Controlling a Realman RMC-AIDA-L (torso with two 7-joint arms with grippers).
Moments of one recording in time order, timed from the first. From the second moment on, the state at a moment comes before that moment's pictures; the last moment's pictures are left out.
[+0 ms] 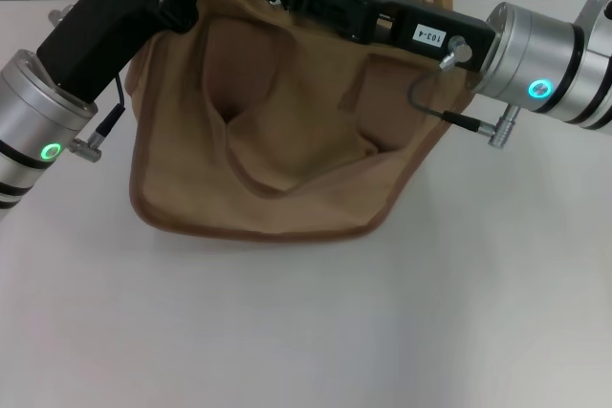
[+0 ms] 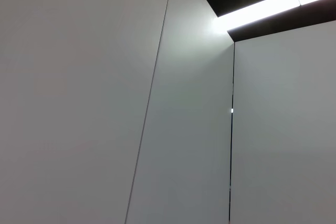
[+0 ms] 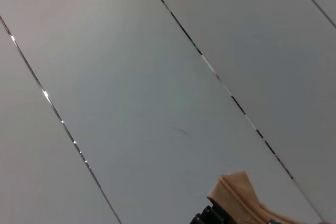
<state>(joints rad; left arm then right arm) -0.67 -2.08 0.27 0.07 1.60 1.79 -0.78 0.74 2.09 -1.24 -0.37 -1.07 -1.49 1.53</state>
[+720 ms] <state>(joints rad) -0.66 -2.08 0.27 0.07 1.60 1.79 -0.76 0.75 2.09 -1.27 -0.37 -1.06 -1.44 1.52</state>
